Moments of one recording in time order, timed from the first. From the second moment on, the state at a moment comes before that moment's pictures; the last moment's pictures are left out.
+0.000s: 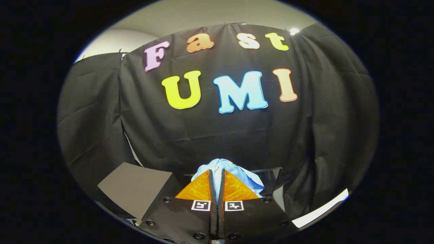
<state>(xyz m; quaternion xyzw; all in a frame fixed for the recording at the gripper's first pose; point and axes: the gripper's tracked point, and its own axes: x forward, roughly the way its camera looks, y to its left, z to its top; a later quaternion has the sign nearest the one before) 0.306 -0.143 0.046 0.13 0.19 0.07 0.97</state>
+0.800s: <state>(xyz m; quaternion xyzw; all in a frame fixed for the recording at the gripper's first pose) 0.323 -0.113 -0.145 0.09 0.30 0.09 0.95</state>
